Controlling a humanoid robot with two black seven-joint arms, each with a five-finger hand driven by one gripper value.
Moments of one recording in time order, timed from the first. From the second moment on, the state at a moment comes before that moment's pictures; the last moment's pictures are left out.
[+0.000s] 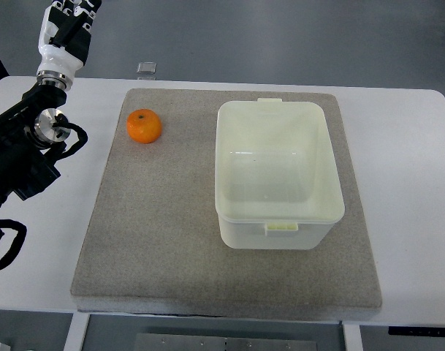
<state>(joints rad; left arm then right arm) -1.05 0.17 -0.52 -0.22 -0.21 -0.41 -0.59 0.02 0.00 -0.07 0.17 0.02 -0.09 0.17</state>
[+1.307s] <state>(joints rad) -1.23 0.31 -0.03 -0.27 0.14 -0.42 -0.58 0.02 0.00 -0.07 0.17 0.02 -0.09 0.17</state>
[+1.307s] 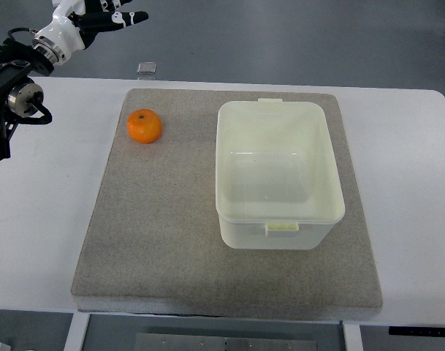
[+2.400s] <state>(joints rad) -1.35 0.39 0.04 -0.45 1.25 -0.44 -0.61 0.02 0.00 -0.07 0.17 0.02 -0.09 0.17</state>
